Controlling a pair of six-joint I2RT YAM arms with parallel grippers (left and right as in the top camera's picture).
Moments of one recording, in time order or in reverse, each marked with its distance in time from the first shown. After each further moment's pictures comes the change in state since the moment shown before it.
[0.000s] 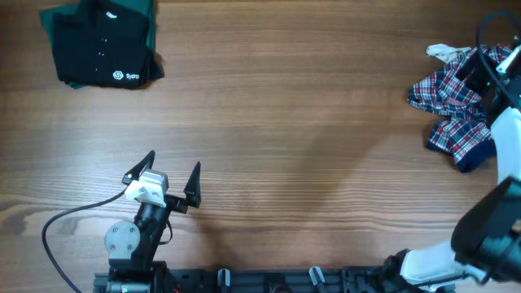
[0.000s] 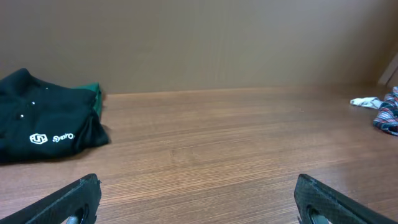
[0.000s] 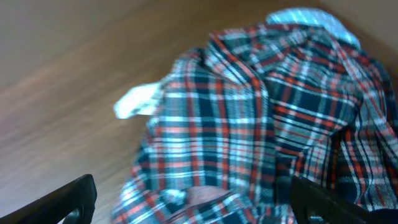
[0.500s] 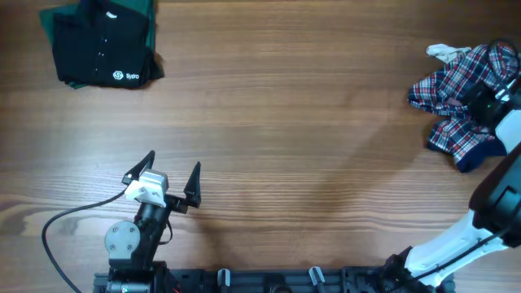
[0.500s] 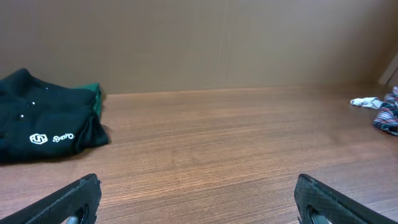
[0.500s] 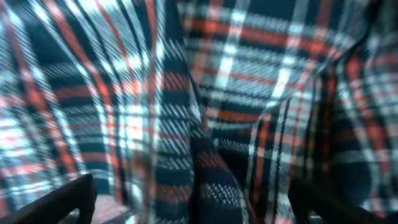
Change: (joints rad) left arm 0.000 0.000 0.000 0.000 0.000 0.000; right arm -0.115 0.261 0.000 0.062 -0.010 0.000
